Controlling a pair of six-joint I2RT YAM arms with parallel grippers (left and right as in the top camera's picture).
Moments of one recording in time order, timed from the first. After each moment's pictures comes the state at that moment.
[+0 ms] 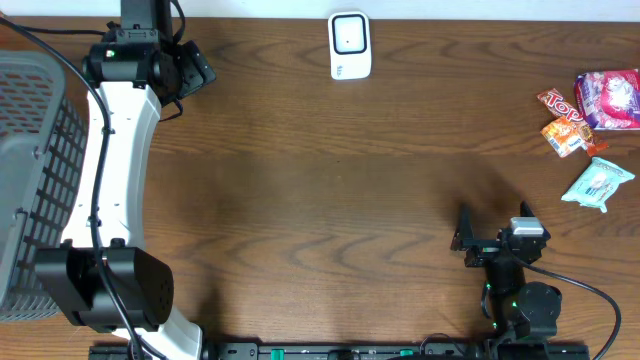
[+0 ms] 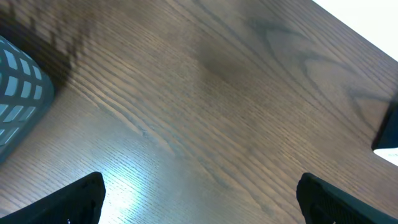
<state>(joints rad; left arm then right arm) 0.00 1.79 1.79 -1.05 -0.15 -0.54 0.01 0.01 0.01 -0.07 -0.01 0.02</state>
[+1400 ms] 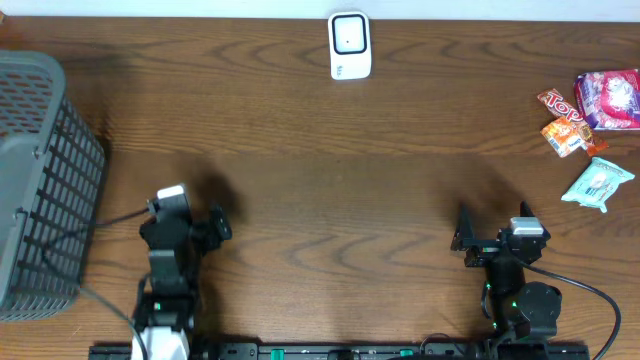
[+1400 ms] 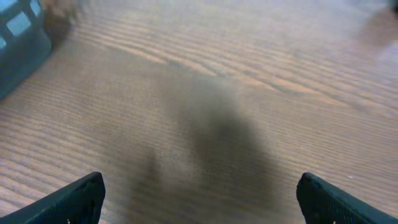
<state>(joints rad) 0.00 0.74 0.13 0.06 -0.12 -0.20 0.01 0.01 0.01 -0.07 -0.01 0.02</state>
